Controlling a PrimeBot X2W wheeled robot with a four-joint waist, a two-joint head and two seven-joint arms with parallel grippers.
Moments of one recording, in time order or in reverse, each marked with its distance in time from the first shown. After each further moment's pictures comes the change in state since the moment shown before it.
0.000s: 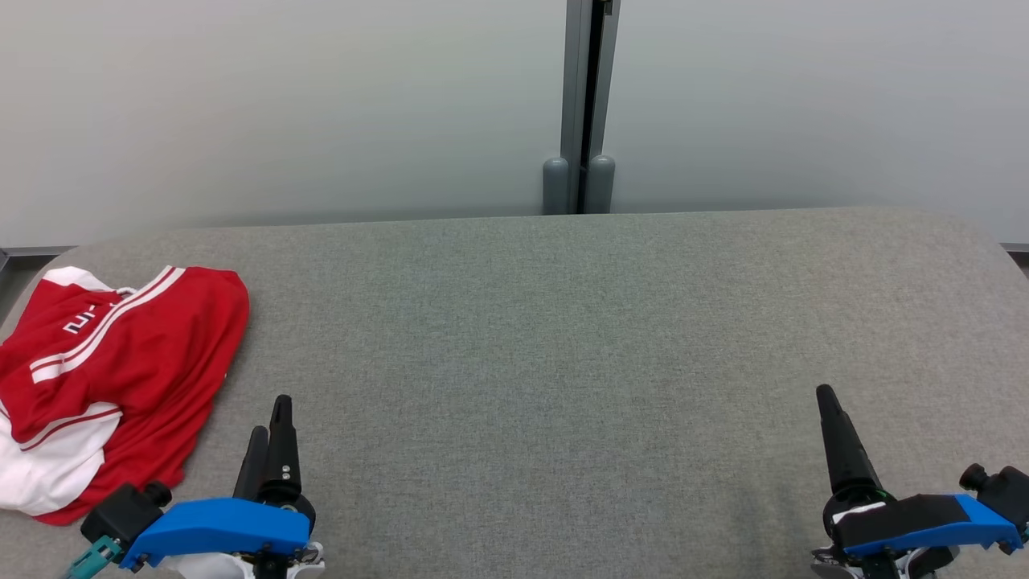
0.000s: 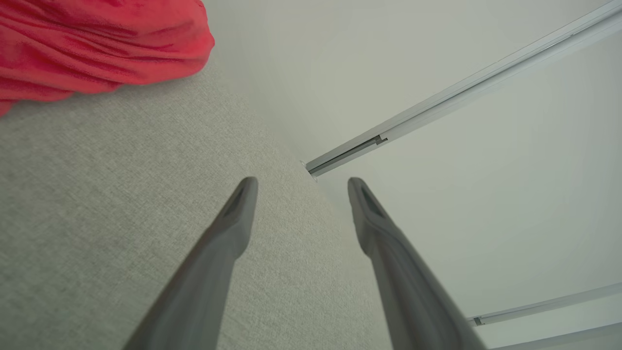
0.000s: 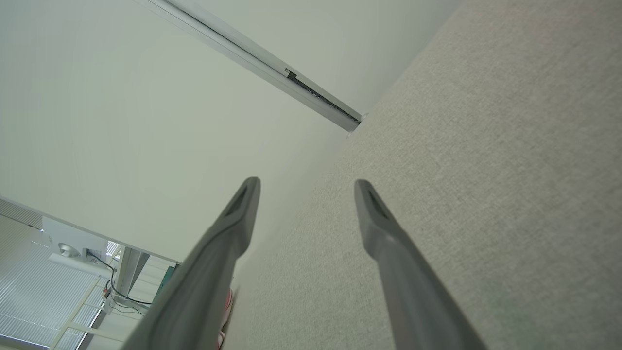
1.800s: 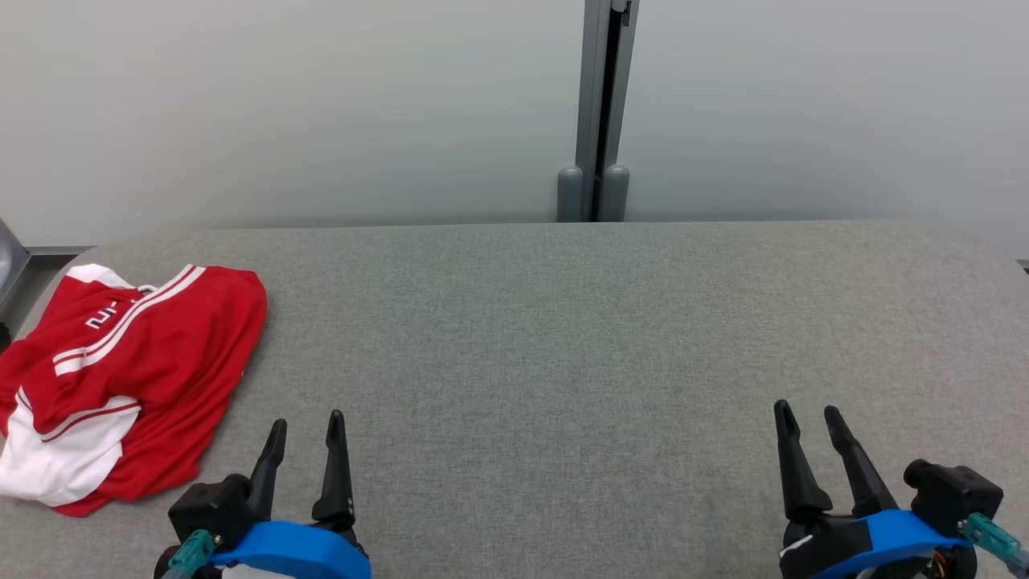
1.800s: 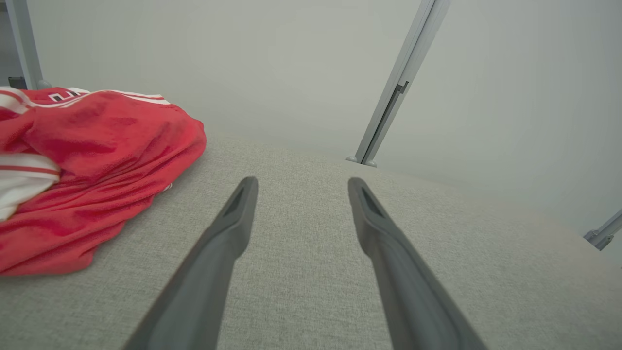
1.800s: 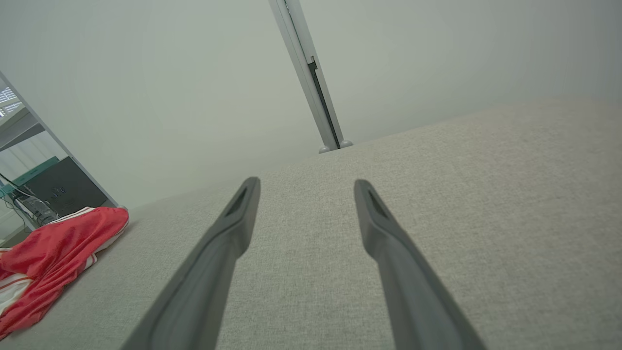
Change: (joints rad) left arm 0.015 0.055 -0.150 0.033 0.618 0.047 -0.153; right arm 0.018 -0.005 0.057 0.014 -0.632 0.000 -0.149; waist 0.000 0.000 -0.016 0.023
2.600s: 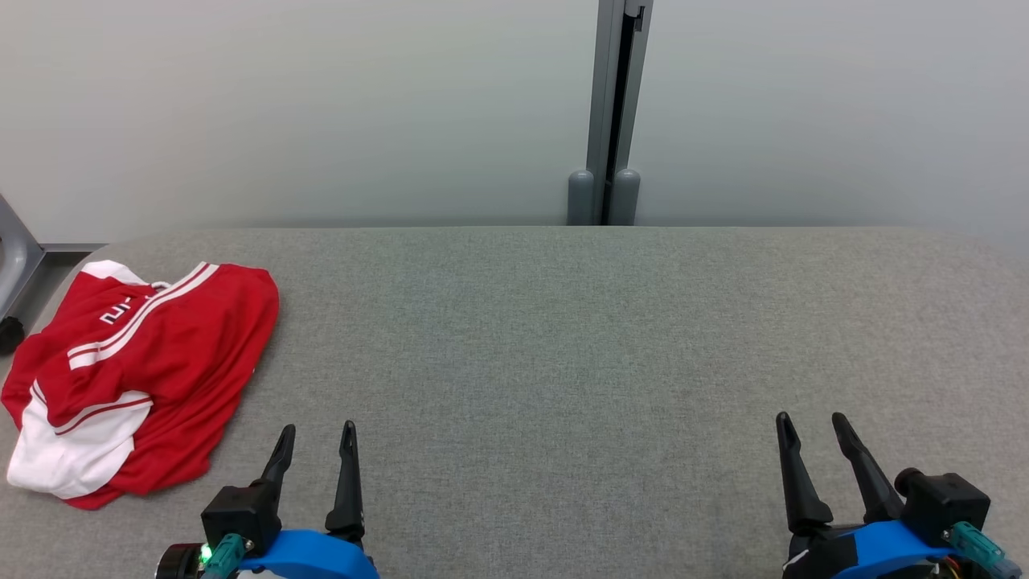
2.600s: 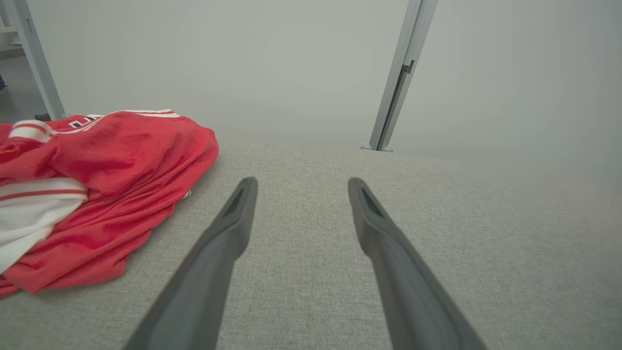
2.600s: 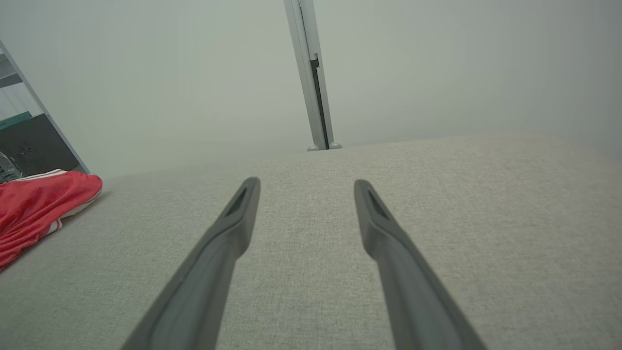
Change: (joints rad) left arm 0.003 0.012 -0.037 0.014 0.131 0.048 -0.002; right arm 0.014 -0.002 -0.021 0.012 -0.171 0.000 -0.029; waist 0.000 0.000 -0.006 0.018
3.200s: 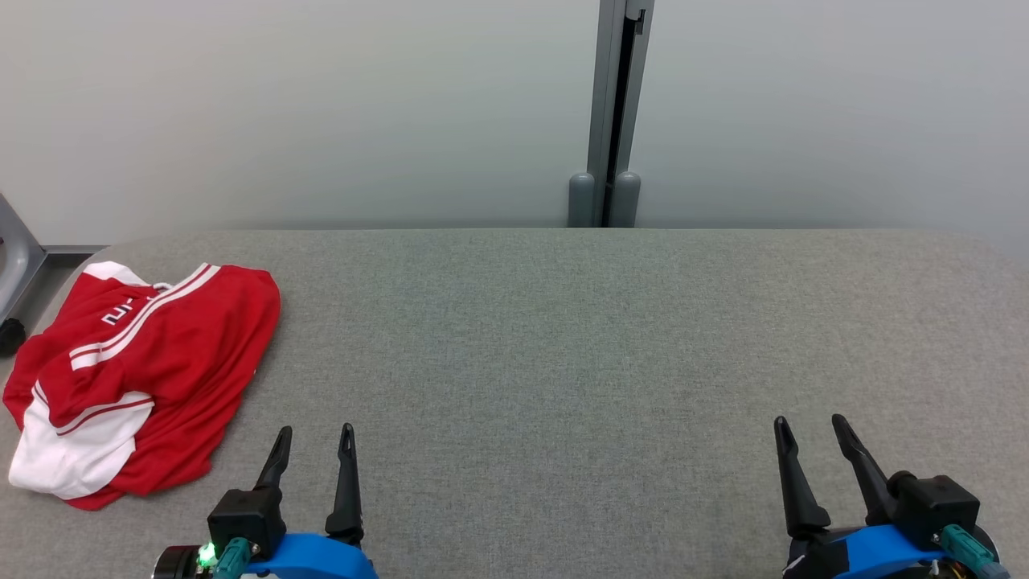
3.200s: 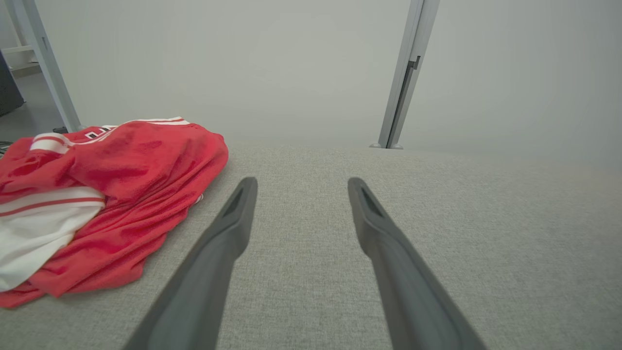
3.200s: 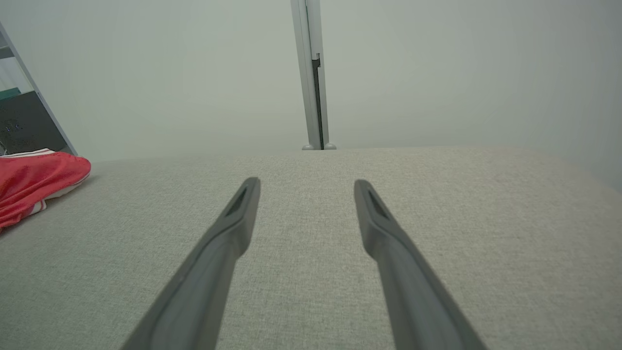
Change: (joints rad) left arm 0.008 0.004 -0.007 -0.006 0.049 0.036 -0.001; right arm -0.001 -0.001 -0.007 0.017 -0.083 0.001 -0.019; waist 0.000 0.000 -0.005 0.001
